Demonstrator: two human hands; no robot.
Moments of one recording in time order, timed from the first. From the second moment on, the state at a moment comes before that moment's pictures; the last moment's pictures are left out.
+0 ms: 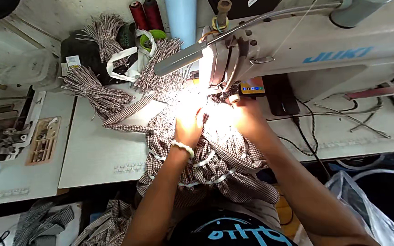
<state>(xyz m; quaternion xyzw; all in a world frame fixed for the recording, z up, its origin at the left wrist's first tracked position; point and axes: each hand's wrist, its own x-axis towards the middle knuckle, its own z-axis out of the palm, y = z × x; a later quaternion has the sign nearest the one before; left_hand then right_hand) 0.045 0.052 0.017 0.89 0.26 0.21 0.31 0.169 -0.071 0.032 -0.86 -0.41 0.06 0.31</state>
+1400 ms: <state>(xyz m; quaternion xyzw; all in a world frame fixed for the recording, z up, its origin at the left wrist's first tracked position) 0.088 0.082 0.004 0.84 0.33 0.16 0.41 0.197 -0.013 -0.007 -0.72 -0.13 0.34 0.60</state>
